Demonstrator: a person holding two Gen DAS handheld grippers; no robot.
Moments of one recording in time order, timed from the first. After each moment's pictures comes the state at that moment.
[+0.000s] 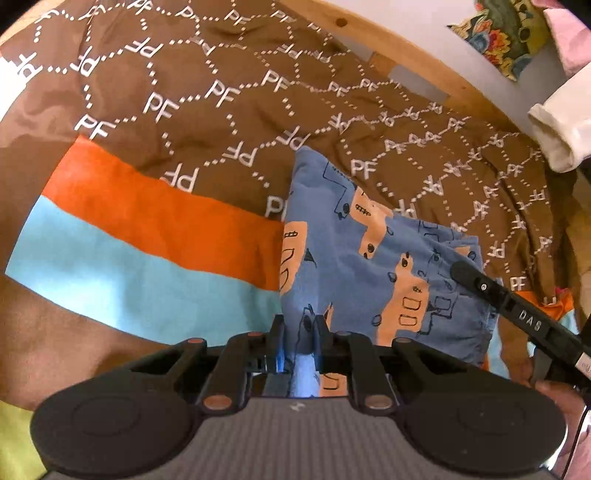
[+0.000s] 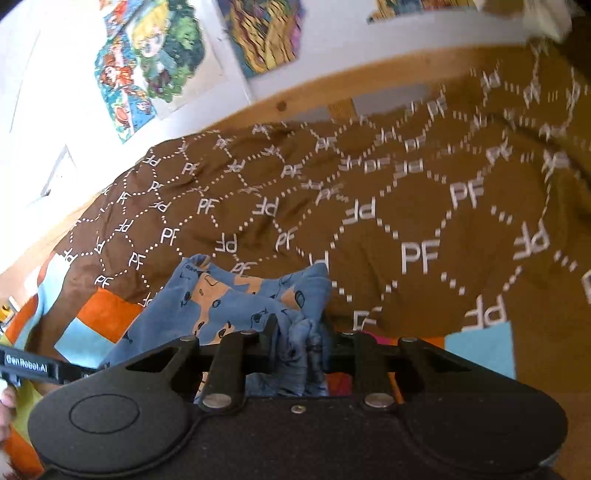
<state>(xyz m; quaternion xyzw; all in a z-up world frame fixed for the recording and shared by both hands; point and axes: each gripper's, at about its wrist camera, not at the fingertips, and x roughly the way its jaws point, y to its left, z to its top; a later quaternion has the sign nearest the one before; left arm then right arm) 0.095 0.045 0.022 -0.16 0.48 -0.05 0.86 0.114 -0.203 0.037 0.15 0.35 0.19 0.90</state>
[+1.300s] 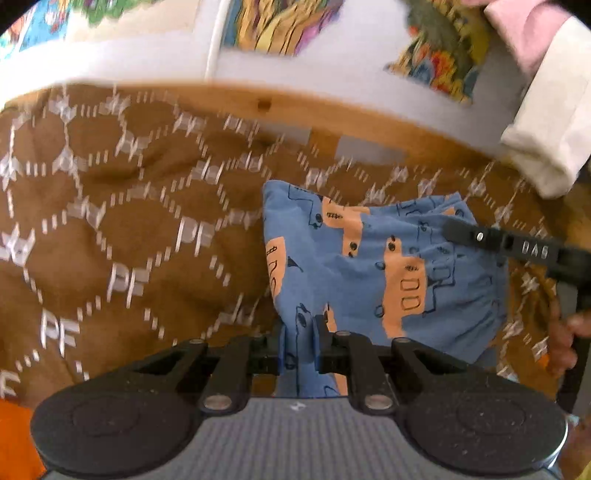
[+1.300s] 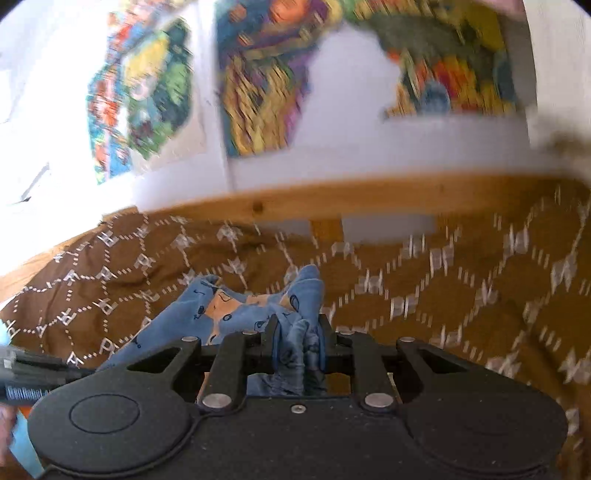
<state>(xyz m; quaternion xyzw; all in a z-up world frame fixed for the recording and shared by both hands) 0.227 0.029 0.018 -0.06 0.37 -0.10 0.92 0.261 -0.204 0.070 0.11 0.30 0.16 0.94</state>
